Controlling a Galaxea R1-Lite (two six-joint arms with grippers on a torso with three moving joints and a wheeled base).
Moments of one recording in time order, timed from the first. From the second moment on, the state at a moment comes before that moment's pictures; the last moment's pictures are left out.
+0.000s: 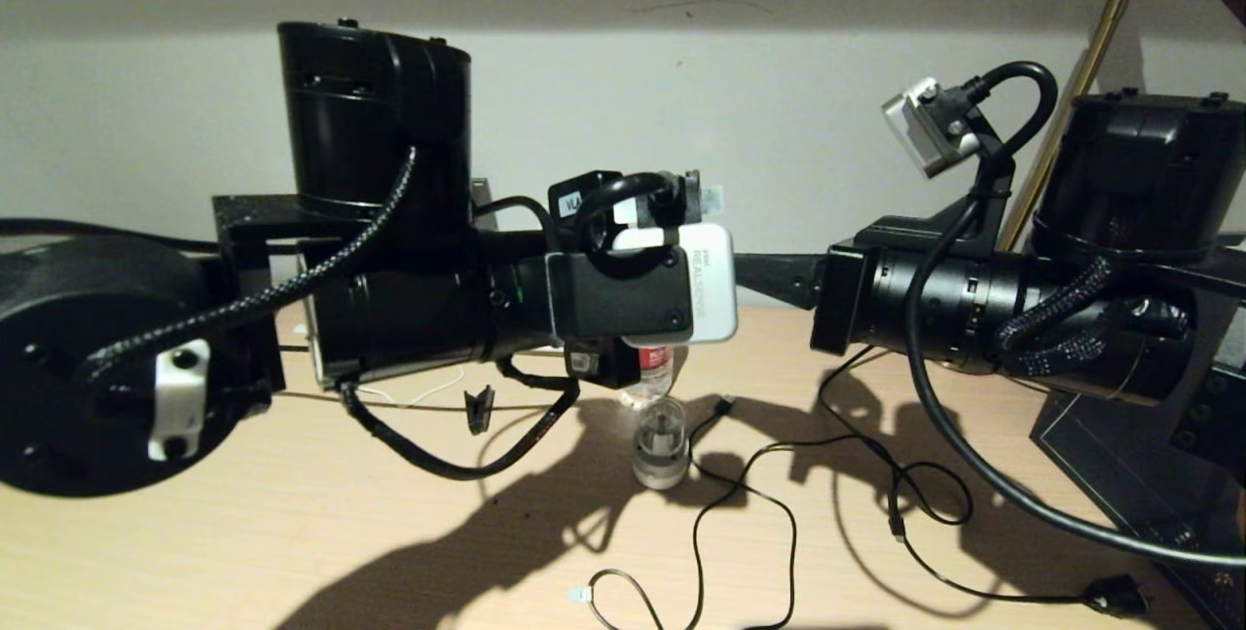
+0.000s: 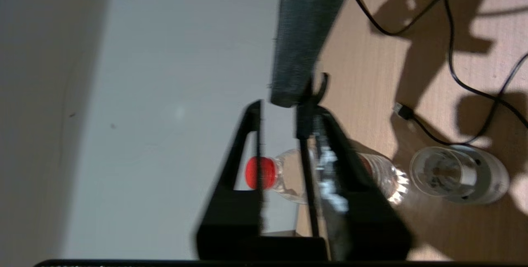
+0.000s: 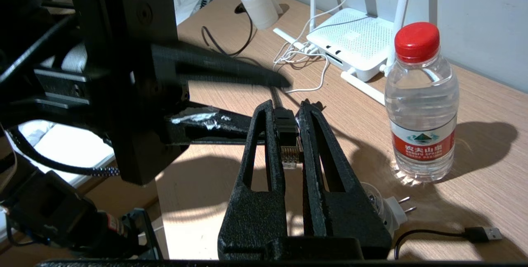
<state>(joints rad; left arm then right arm) -0.81 1.65 -1.23 -0.26 -0.11 1.24 0.64 1.60 -0.98 -0.56 0.39 0.28</state>
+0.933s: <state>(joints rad) -0.71 1.48 -1.04 -0.29 -0.12 1.24 0.62 1.57 -0.98 -0.56 0.25 0.54</state>
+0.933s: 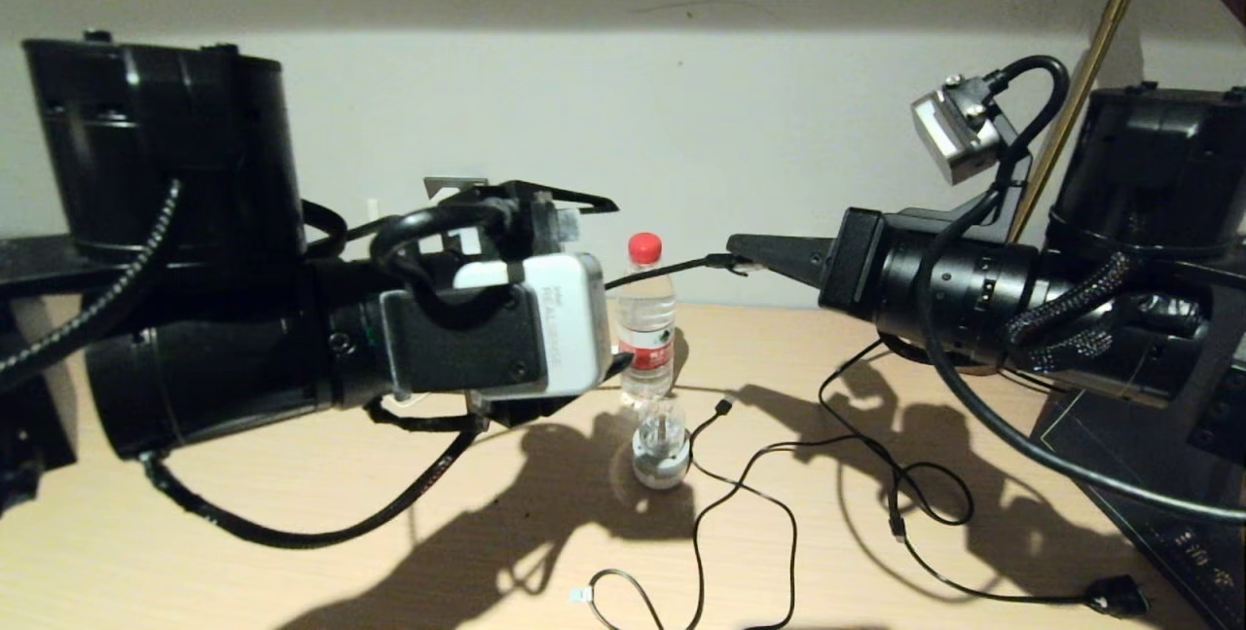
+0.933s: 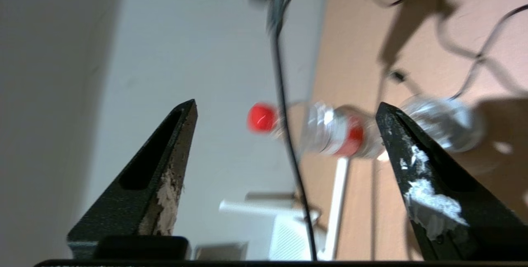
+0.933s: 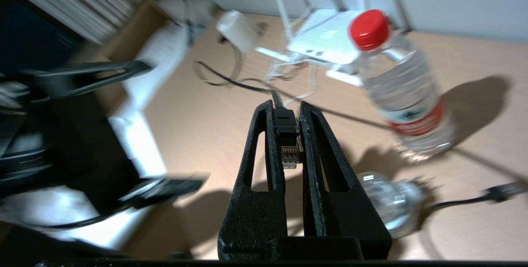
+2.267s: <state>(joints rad) -0.57 1.68 -1.07 -0.87 -0.73 1.28 0.40 1.62 -1.44 -0.05 0.83 1.26</state>
